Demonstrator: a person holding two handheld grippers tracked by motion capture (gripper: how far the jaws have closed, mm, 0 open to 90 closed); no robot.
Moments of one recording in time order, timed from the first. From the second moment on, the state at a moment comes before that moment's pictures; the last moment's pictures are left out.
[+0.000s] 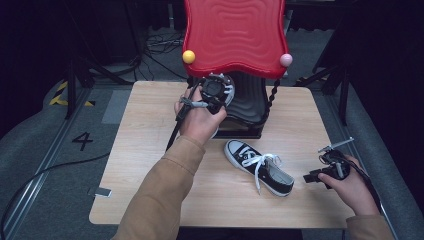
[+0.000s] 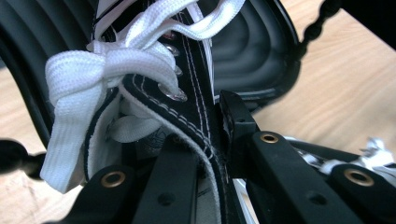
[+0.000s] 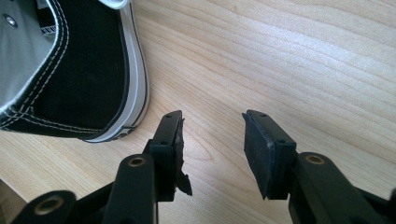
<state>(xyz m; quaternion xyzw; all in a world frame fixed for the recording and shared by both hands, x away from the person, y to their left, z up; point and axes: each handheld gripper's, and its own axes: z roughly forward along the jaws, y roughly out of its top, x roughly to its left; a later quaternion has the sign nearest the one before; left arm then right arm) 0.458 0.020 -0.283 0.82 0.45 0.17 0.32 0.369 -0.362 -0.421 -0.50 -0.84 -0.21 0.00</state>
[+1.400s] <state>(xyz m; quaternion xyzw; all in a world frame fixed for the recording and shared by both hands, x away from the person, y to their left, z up) 0.506 -0.015 -0.321 0.80 0.47 0.20 0.32 0.368 -0.364 -0.428 -0.50 -0.84 -0.21 0.01</state>
